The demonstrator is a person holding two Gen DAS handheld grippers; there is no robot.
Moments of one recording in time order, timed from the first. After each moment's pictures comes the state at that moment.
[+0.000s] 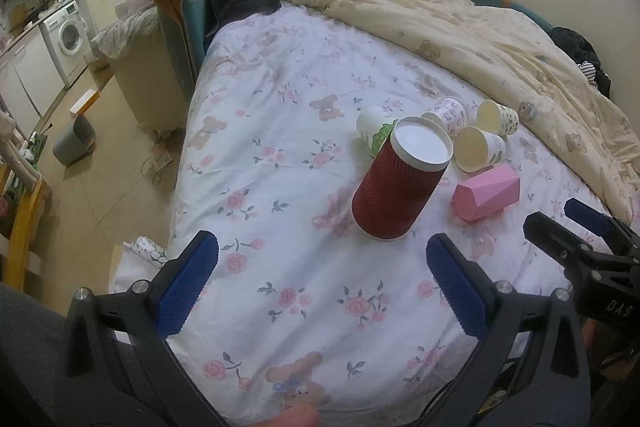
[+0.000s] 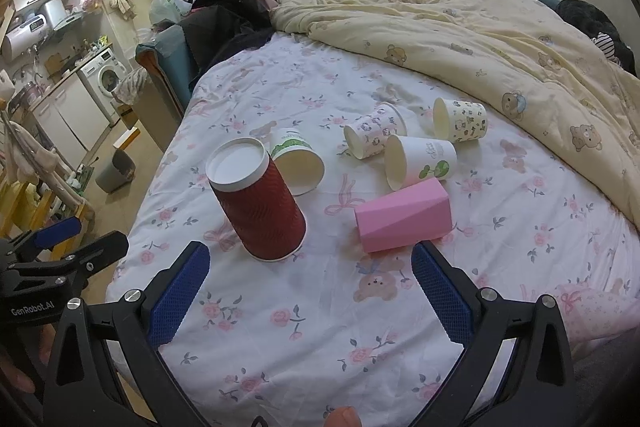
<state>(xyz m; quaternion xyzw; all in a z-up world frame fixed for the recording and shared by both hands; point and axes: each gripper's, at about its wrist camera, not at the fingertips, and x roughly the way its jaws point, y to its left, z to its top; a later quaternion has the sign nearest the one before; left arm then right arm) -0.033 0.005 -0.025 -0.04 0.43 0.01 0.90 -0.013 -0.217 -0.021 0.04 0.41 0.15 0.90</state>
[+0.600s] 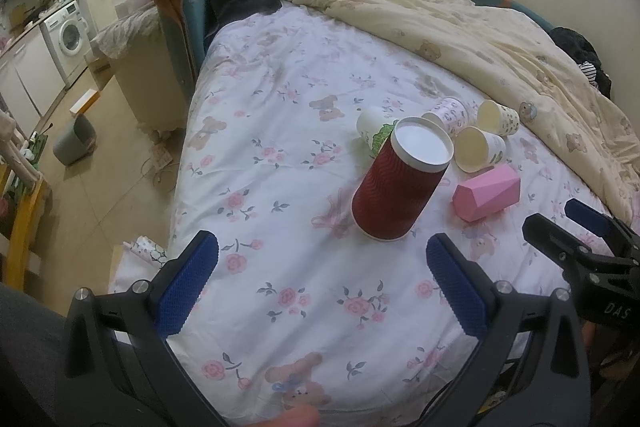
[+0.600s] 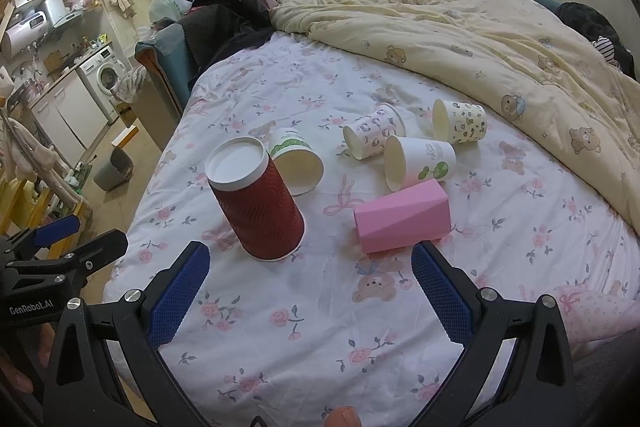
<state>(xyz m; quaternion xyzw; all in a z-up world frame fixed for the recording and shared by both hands) -0.034 0.004 -0.026 -0.04 0.43 0.01 0.90 -0.013 -0.216 -0.021 0.04 0.40 0.15 0.90</state>
